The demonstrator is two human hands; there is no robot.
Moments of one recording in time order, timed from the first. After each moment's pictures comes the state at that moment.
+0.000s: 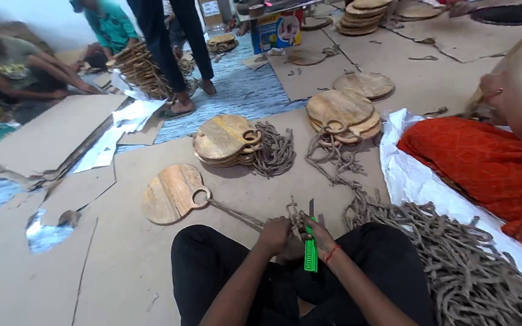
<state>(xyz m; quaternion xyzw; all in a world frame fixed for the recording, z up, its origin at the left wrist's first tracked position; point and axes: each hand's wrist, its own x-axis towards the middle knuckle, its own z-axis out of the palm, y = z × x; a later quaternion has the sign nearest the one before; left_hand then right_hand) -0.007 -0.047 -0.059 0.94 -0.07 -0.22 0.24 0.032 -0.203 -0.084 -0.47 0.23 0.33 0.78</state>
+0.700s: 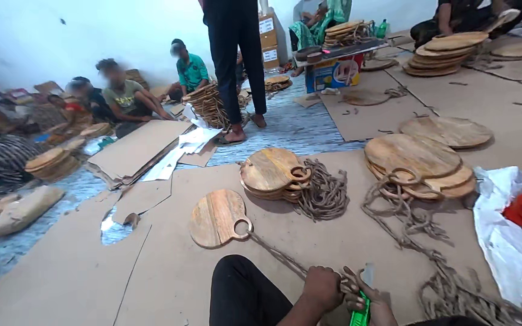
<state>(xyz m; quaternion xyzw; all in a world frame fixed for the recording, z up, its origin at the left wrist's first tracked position) 0.006 -0.053 -0.076 0.95 -0.01 -0.22 0.22 0.020 -0.199 -0.088 -0.29 0.15 0.35 0.88</state>
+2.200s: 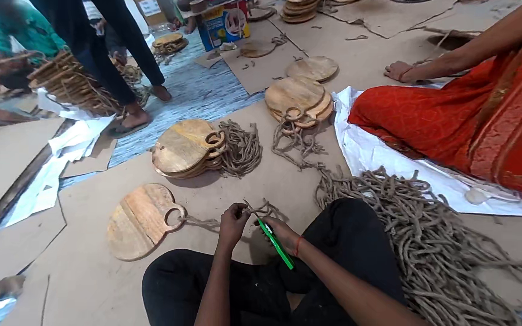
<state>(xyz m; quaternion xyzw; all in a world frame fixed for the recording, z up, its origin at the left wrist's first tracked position) 0.005 0.007 -0.056 0.84 0.13 -0.07 0.52 0.016 -0.180 -0.081 -0.56 0.11 0.45 0.68</state>
